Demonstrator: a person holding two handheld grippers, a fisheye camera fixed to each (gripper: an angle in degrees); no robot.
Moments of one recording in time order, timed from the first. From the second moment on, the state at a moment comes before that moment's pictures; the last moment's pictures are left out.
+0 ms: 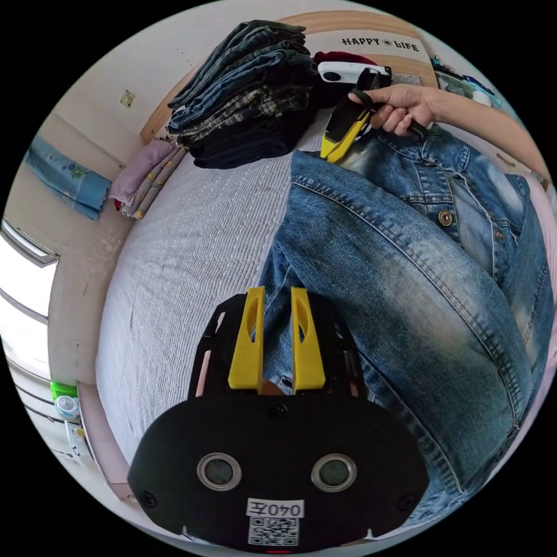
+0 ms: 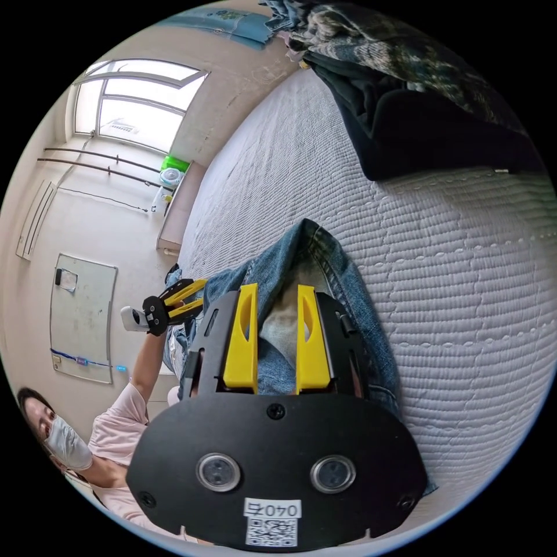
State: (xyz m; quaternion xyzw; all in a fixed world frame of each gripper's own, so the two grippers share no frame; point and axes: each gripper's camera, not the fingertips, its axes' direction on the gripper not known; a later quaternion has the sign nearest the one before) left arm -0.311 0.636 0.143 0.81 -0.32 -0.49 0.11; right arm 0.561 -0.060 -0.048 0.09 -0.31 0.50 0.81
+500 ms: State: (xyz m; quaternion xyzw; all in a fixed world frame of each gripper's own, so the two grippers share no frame) left arm -0.322 0.660 0.150 0.78 -0.30 -0.55 0.09; right arm 0.582 -0.078 0.014 0.12 -0.36 0.50 0.78
